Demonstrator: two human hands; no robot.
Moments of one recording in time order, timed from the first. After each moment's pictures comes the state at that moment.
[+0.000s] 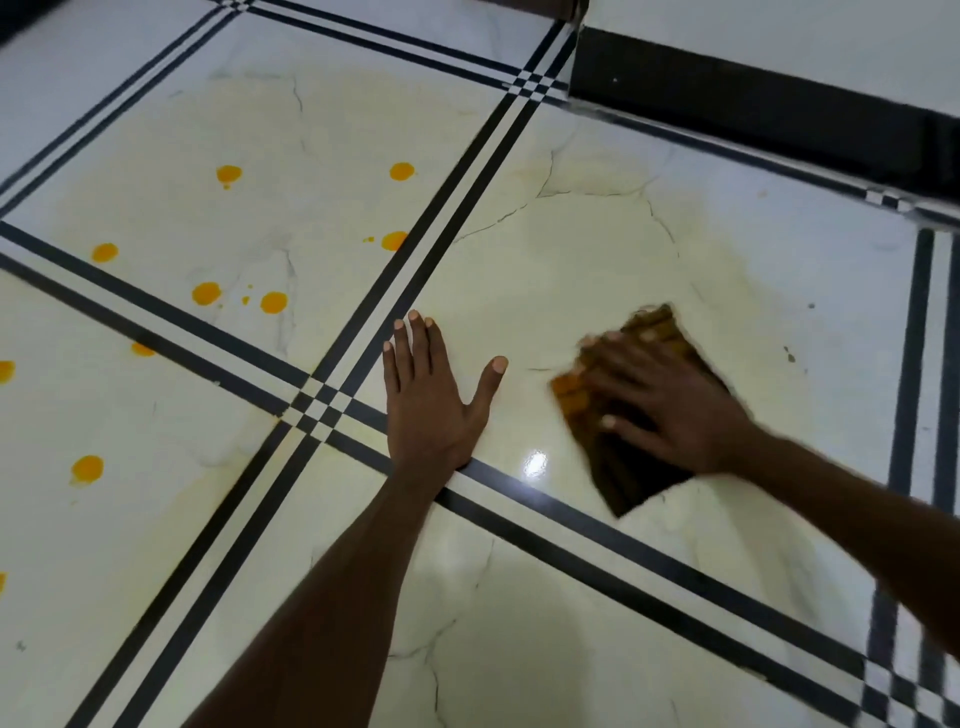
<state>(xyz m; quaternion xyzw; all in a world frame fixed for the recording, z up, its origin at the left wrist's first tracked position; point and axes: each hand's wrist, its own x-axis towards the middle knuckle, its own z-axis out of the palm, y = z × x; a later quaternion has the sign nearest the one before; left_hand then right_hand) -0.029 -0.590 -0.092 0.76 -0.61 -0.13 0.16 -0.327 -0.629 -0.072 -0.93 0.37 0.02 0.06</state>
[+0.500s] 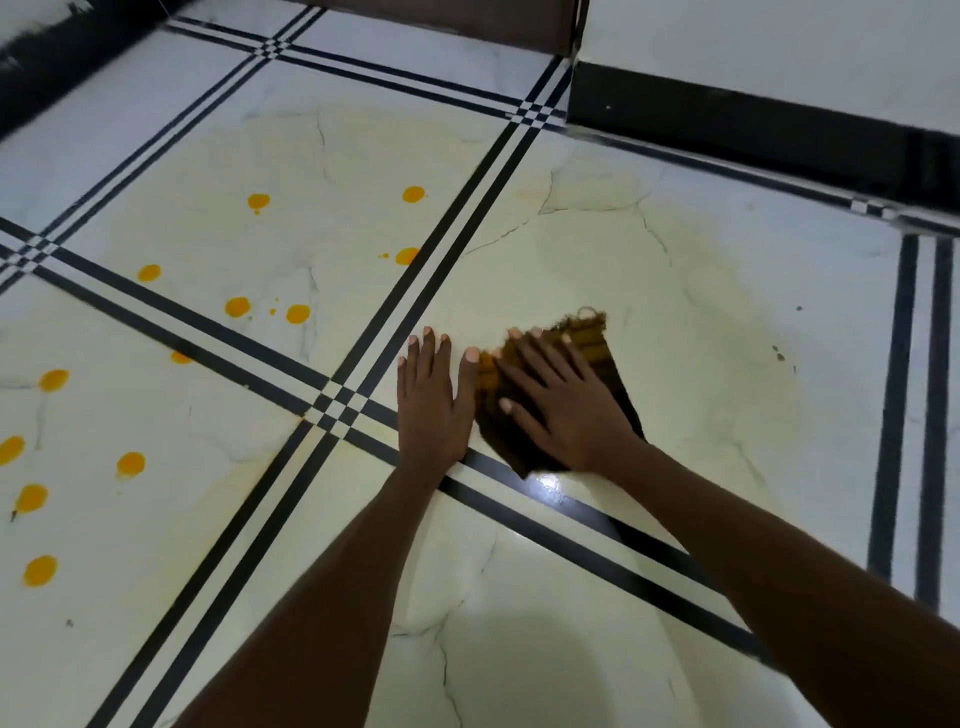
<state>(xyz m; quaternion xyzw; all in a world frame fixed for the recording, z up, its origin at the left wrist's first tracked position) -0.023 -0.581 -0.087 0.74 -0.57 -0.23 0.28 -0.217 -0.612 -0.096 -0.89 0.44 -0.07 0.09</state>
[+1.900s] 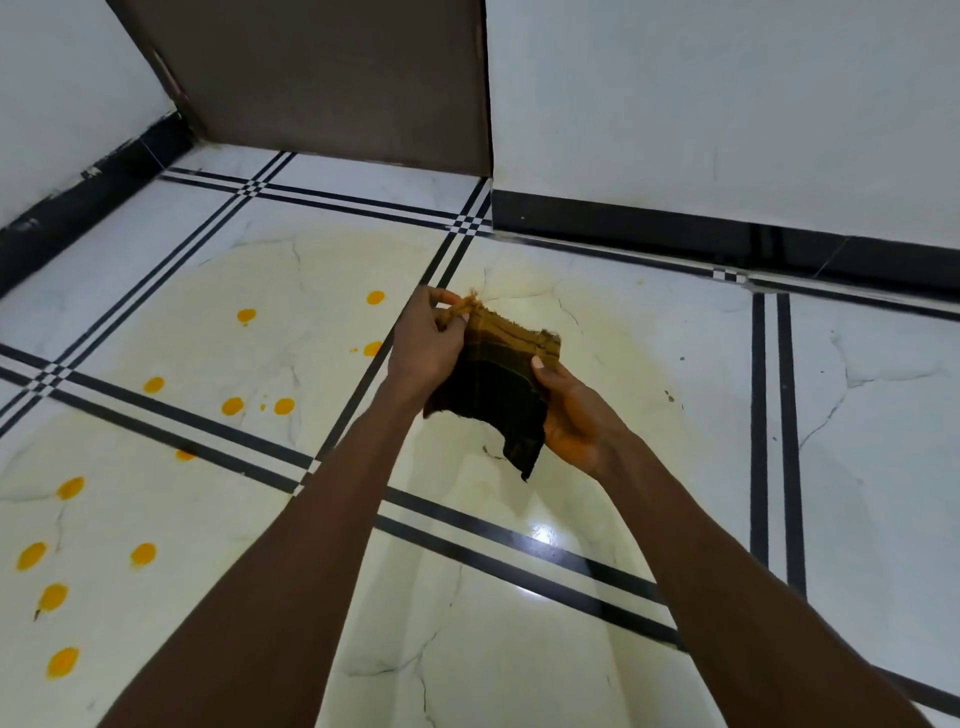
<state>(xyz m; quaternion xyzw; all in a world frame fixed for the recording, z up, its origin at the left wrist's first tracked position) -0.079 -0.657 0.115 0.66 -0.53 -0.38 0.37 -0.267 -0.616 0.038 -0.14 0.41 -0.44 0.79</state>
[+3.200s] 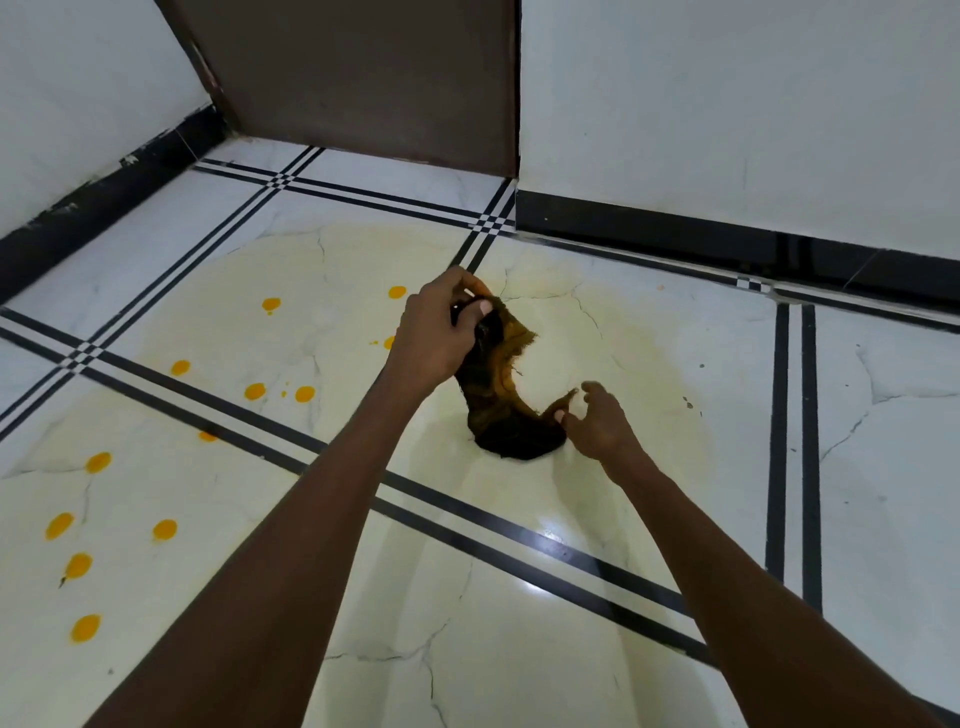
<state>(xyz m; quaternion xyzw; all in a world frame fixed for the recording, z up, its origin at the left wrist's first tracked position) -0.067 -0.637 0.147 0.62 -0.66 -0.24 0.35 -0.273 -0.606 0.024 -0.52 0.70 -0.22 0.44</state>
